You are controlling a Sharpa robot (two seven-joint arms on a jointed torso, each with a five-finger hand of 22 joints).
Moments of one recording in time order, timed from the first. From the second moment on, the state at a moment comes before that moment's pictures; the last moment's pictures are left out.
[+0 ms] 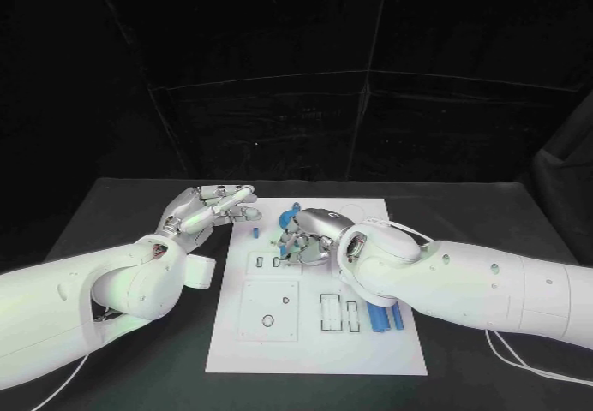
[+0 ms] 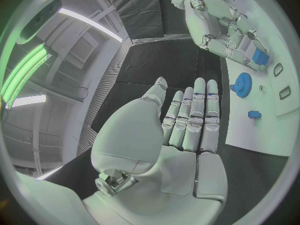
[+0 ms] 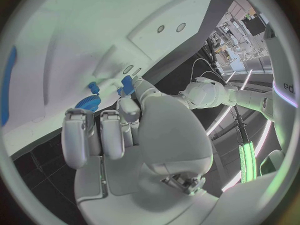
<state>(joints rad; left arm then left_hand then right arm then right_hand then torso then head) 1.26 -0.95 -0.14 1.66 0.08 -0.31 0.54 1.37 0.02 0.03 0.06 0.05 0.97 0.22 0.08 0.07 1.04 0.17 0.10 0.07 1.13 0.12 0.17 0.18 0.17 0.96 0.23 0.25 0.09 1.19 -0.60 -0.04 1.55 -1.46 -0.32 -0.25 1.40 -0.03 0.21 0.10 0.16 1.08 0.12 0.10 0.07 1.35 0.03 1.07 1.14 1.47 -0.03 1.47 1.31 0.04 1.47 0.08 1.50 1.31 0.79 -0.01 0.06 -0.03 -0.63</state>
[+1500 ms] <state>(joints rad) 1.26 -0.94 -0.14 1.66 0.08 -0.31 0.54 1.37 0.02 0.03 0.06 0.05 0.97 0.22 0.08 0.07 1.04 0.17 0.10 0.07 1.13 0.12 0.17 0.18 0.17 0.96 0.23 0.25 0.09 1.18 -0.58 -0.04 1.54 -1.58 -0.25 -0.29 1.35 -0.07 0.22 0.10 0.18 1.09 0.11 0.10 0.07 1.33 0.03 1.03 1.12 1.47 -0.03 1.47 1.31 0.04 1.47 0.08 1.50 1.31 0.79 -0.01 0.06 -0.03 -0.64</state>
